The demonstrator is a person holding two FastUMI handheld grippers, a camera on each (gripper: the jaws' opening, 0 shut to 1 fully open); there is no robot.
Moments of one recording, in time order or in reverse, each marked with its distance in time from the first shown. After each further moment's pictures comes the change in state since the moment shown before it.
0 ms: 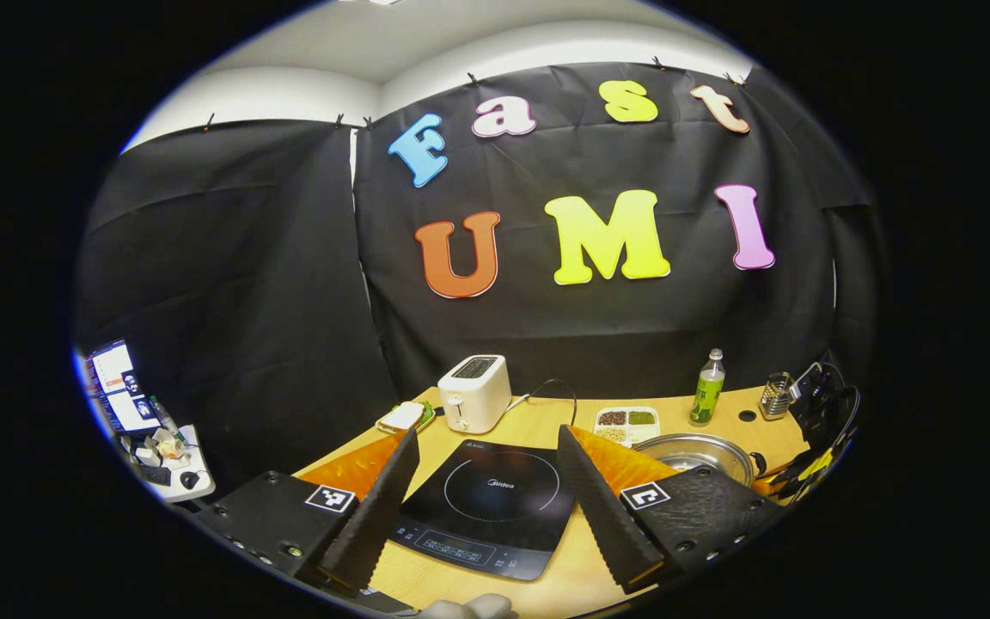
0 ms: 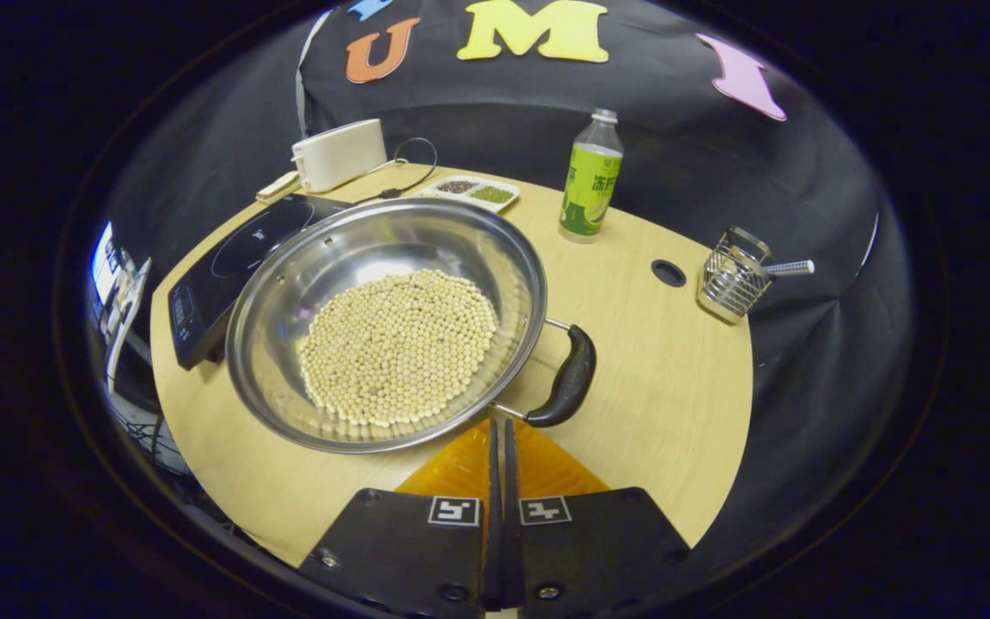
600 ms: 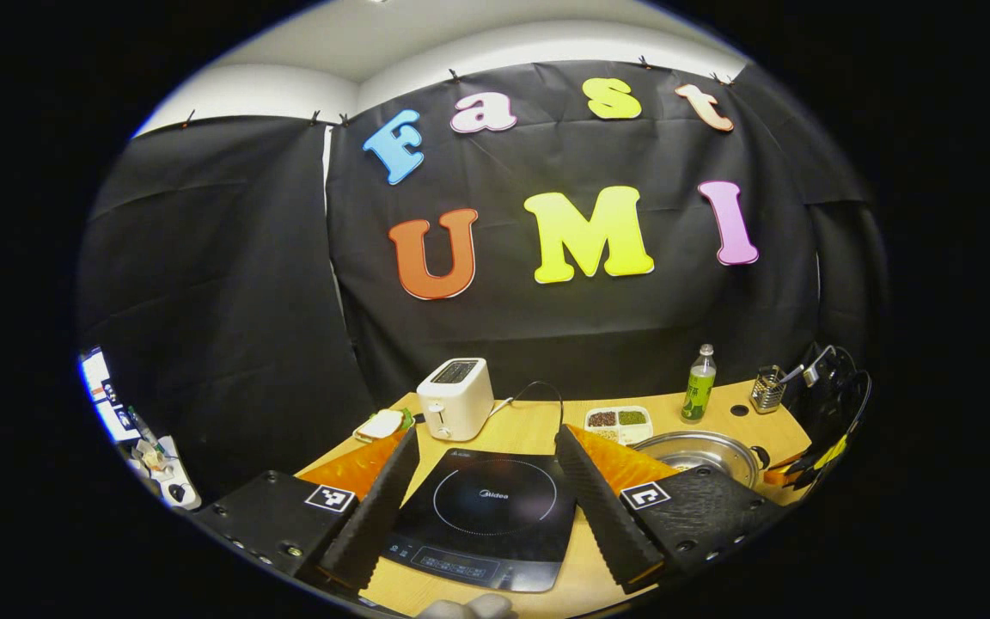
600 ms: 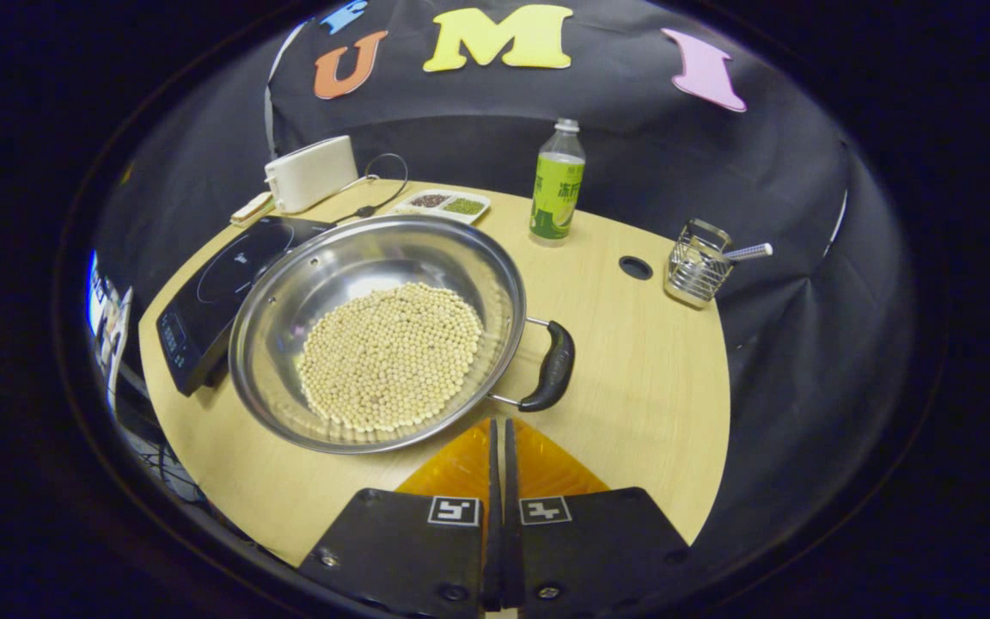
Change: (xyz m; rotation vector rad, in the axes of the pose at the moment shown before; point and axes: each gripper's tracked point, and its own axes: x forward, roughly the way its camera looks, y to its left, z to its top) left arm 0.043 0.007 -0.008 0.028 -0.008 -0.116; right arm -0.026 0.006 -0.001 0.102 -0.039 -0.101
